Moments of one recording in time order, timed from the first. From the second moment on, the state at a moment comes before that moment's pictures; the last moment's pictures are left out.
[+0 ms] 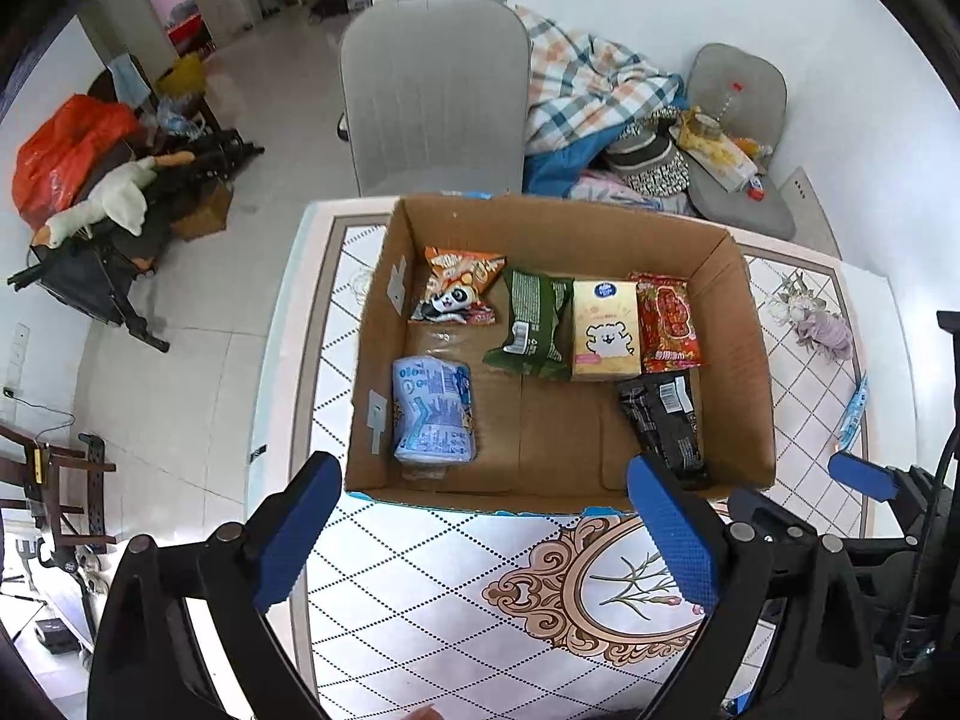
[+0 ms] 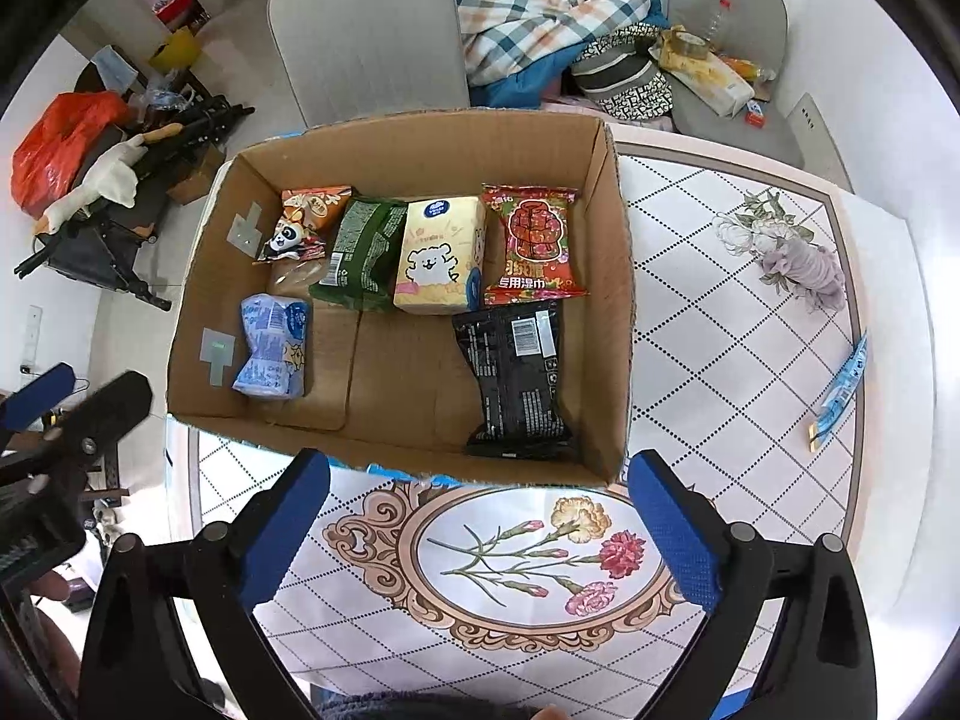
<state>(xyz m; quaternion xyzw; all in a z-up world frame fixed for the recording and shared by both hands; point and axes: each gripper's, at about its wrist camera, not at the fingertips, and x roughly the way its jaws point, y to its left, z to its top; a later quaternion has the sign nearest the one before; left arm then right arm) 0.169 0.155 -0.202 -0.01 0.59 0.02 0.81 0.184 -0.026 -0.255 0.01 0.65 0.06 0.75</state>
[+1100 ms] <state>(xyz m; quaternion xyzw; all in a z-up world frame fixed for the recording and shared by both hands) 0.309 -0.280 -0.322 0.36 0.55 -0.11 0.75 0.219 -0.476 -0.415 0.34 0.68 -0.17 0.63</state>
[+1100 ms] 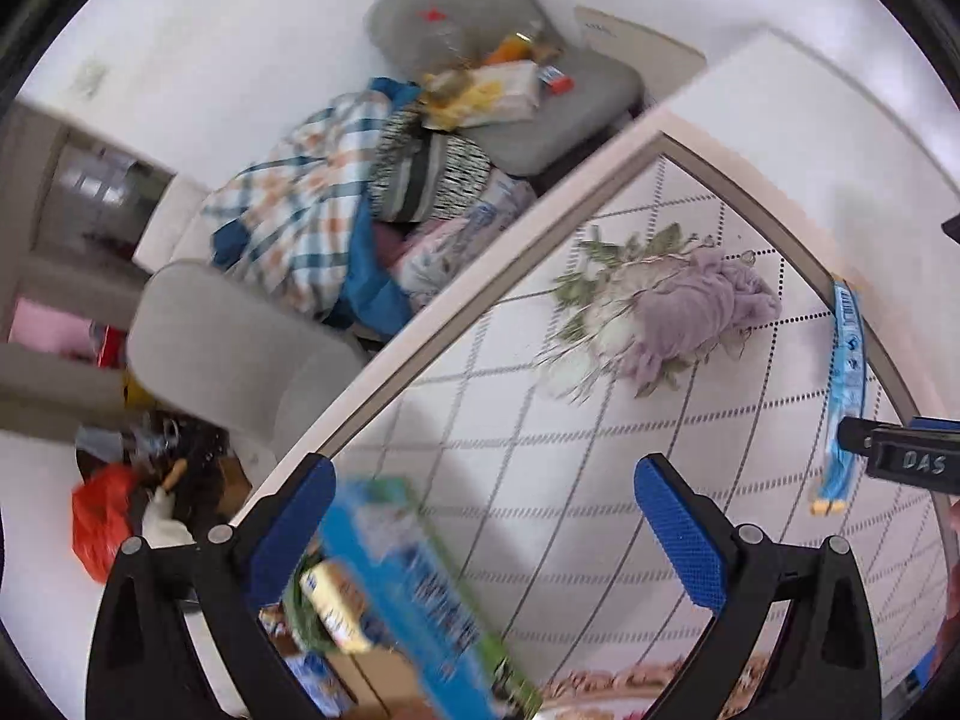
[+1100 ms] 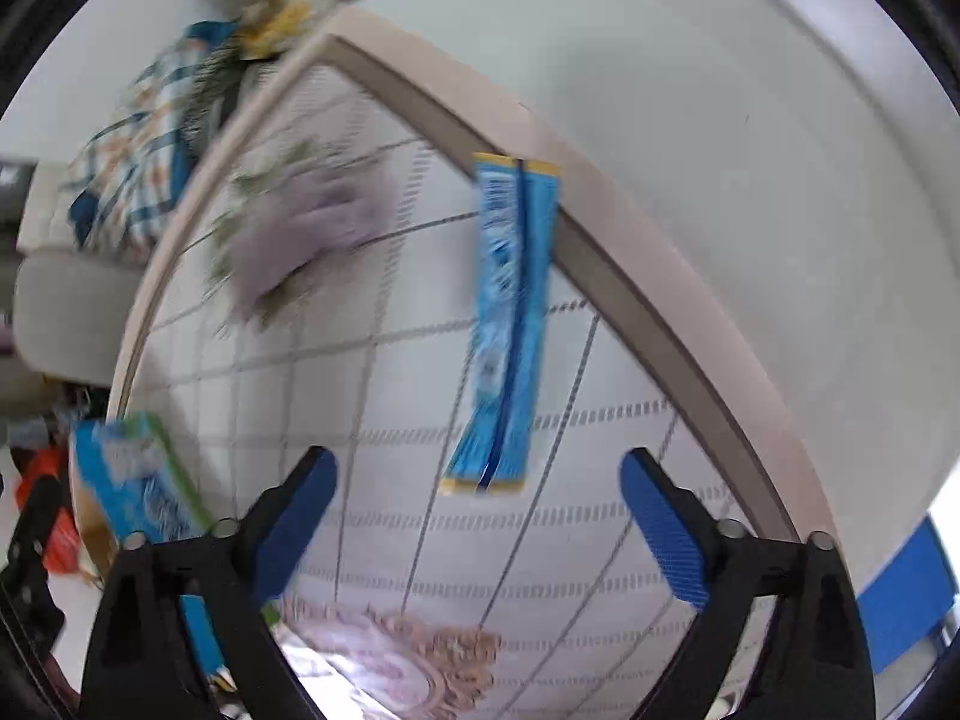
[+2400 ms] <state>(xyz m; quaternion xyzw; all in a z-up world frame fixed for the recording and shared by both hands) 0.321 -0.335 -0.411 0.15 0.71 -0.16 0.68 0.251 -0.469 -0.450 0.22 0.73 -0.11 0.64</state>
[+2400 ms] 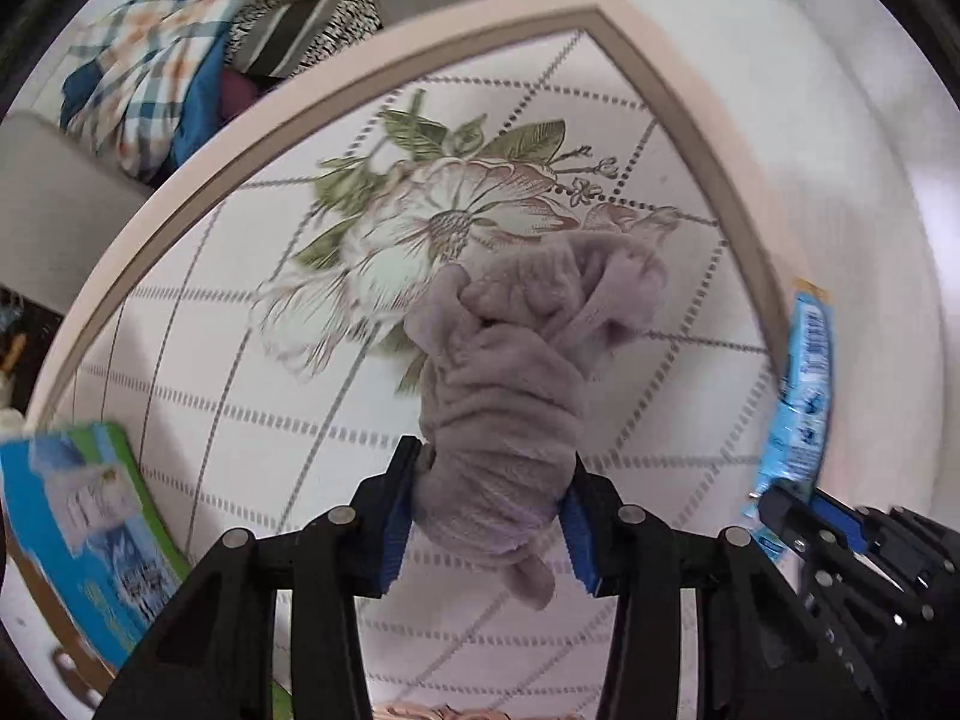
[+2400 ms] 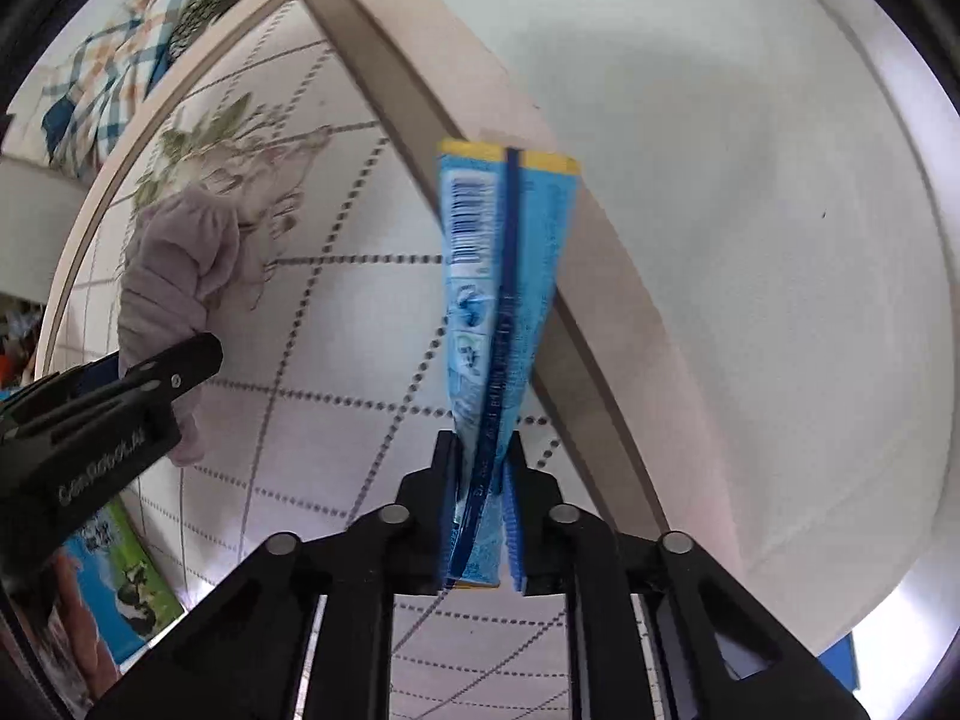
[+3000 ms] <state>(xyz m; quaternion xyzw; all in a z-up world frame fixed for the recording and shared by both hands) 0.247 0.011 -0.251 -0.10 0.65 -0.05 0.76 0.258 -0.232 -0.248 0.11 0.65 0.10 0.75</state>
